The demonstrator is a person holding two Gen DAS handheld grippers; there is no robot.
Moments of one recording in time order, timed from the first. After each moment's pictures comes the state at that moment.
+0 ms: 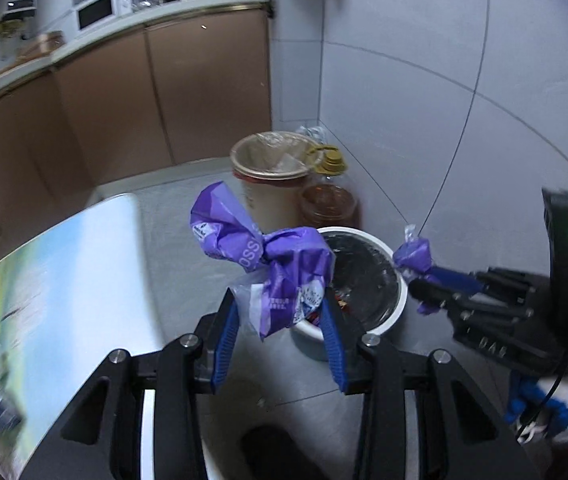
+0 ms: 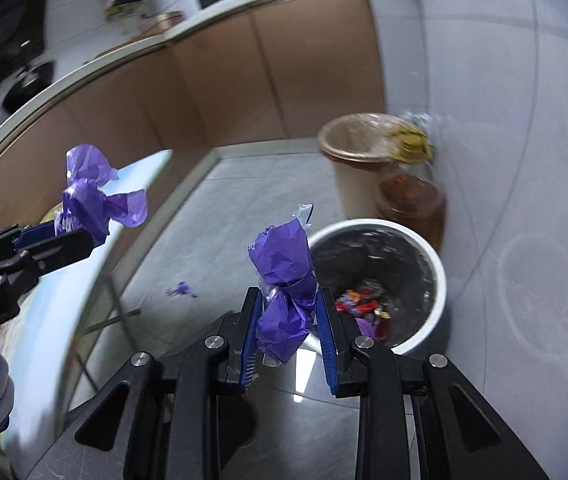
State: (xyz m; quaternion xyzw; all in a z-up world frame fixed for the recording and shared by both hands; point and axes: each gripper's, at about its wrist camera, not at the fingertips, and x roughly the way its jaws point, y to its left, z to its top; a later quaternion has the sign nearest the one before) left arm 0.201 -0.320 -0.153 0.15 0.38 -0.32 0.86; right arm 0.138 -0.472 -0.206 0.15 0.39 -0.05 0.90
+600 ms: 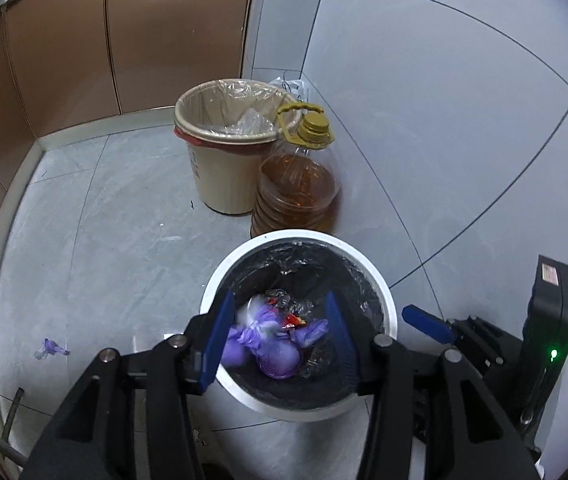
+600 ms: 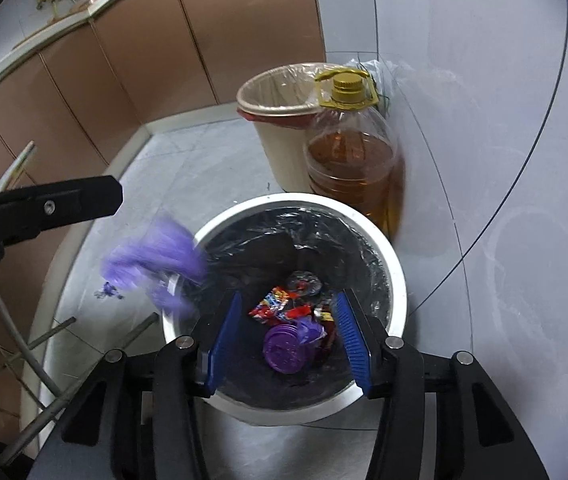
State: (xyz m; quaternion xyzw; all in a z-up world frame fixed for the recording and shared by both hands) left arm 0.304 -0.434 -0.237 0.10 0.47 -0.35 0.81; right arm 0.218 -0.546 -0.298 0.15 0.45 -0.12 0.87
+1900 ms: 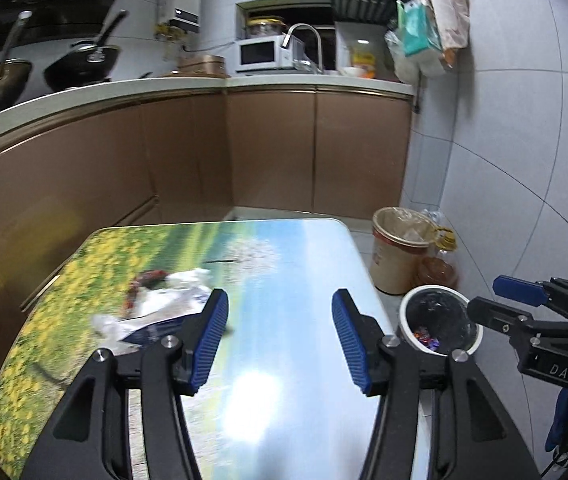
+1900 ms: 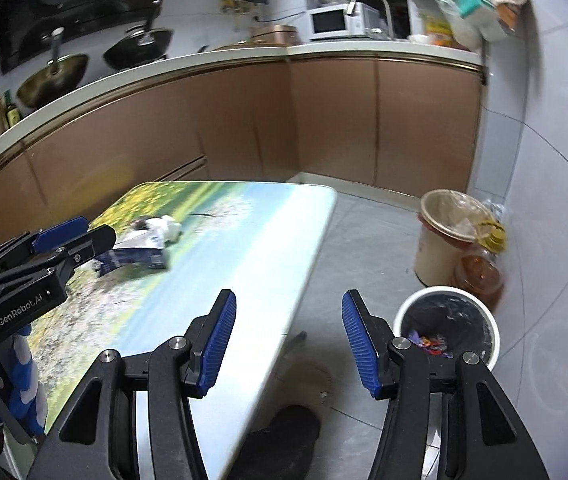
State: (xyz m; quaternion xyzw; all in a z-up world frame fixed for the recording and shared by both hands) left arm 0.105 -0.067 -0.072 0.04 0.26 -0.11 0.96; right arm 0.096 -0.261 -0.089 0.02 0.33 0.08 0.94
